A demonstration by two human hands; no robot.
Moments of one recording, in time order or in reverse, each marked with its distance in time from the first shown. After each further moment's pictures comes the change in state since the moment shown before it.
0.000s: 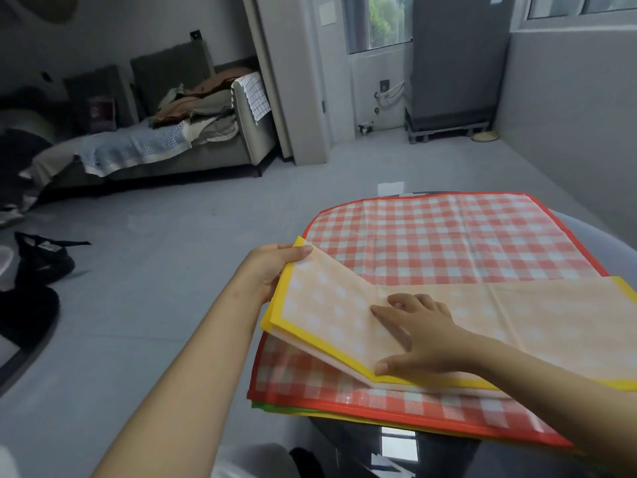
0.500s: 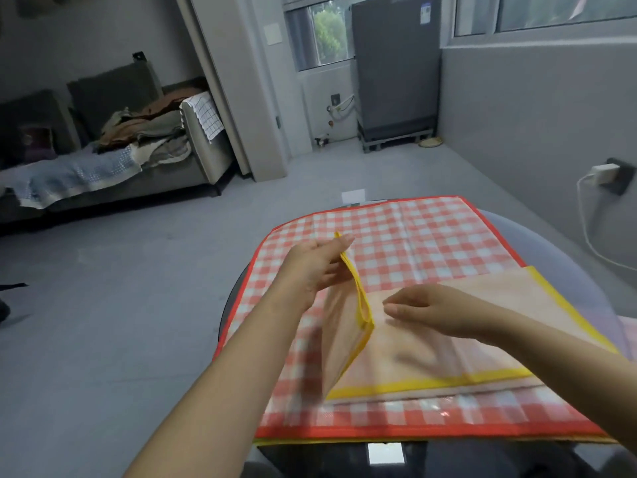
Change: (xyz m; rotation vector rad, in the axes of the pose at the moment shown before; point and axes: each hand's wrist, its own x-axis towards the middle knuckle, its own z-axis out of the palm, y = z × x) left_hand -0.019 0.013 0.132 -0.033 -0.213 0.106; right_hand -0.049 0.066 -0.043 0.617 0.127 0.166
